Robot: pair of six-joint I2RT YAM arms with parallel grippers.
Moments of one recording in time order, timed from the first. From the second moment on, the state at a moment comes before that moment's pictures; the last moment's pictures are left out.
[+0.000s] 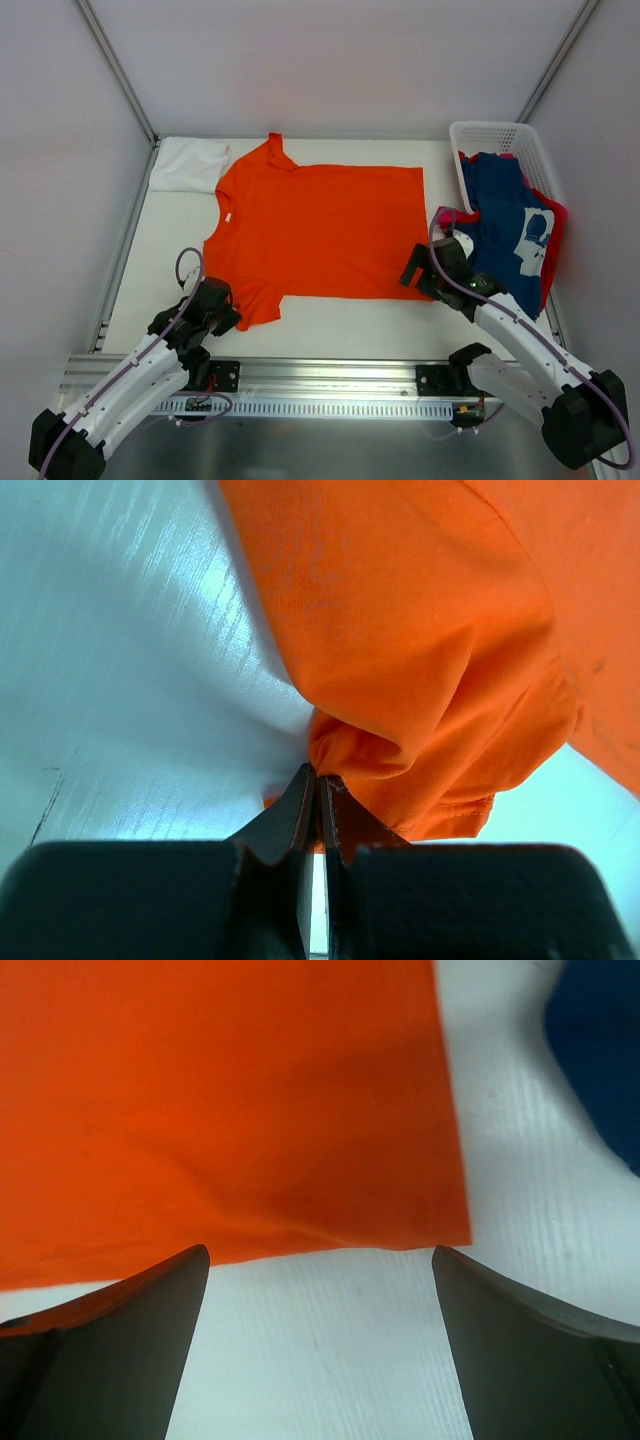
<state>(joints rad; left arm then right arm) -0.53 0.52 0.25 -0.72 -0.21 -1.12 0.46 0.89 0.56 -0.58 0.18 0.72</state>
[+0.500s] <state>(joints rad) -0.53 0.55 0.25 -0.69 -0.22 -1.08 0.46 0.68 0.32 -0.67 0.44 1.05</state>
